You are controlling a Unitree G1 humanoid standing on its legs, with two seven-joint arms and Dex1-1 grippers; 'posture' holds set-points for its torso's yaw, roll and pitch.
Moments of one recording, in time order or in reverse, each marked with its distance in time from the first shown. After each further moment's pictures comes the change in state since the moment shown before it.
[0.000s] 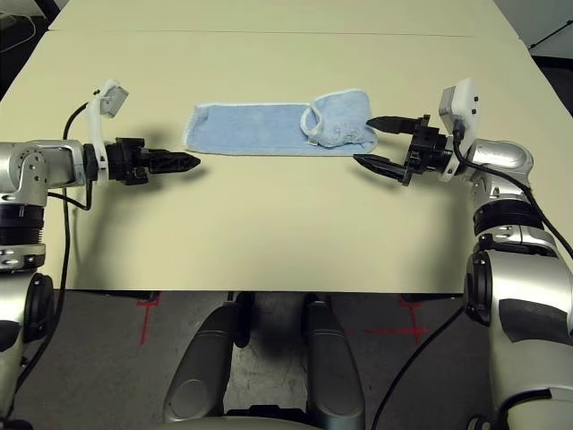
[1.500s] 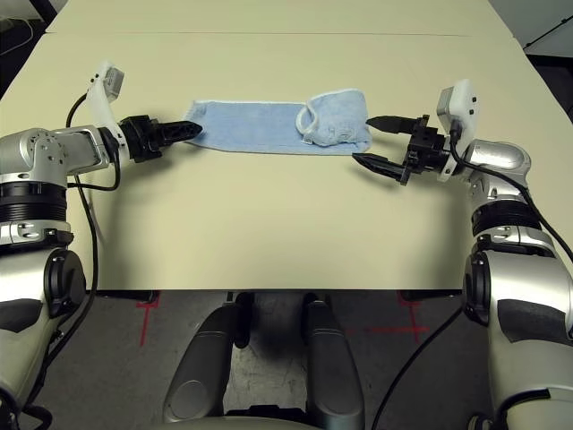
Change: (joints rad) left arm -0.102 -0.053 0.104 0.220 -0.009 -0.113 0.262; right arm 0.003 0.005 0.000 0.000 -0.001 -0.004 -0.024
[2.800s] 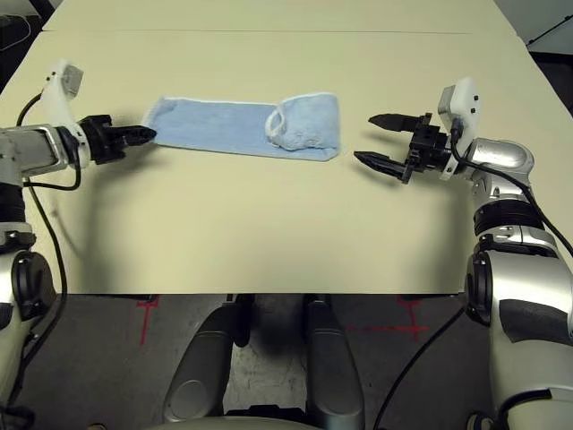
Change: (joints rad) left arm 0.080 0.142 0.086 -0.125 -0.031 0.152 0.059; right arm -0.003 -0.003 0.000 -0.007 -0.009 -0.003 -0.020
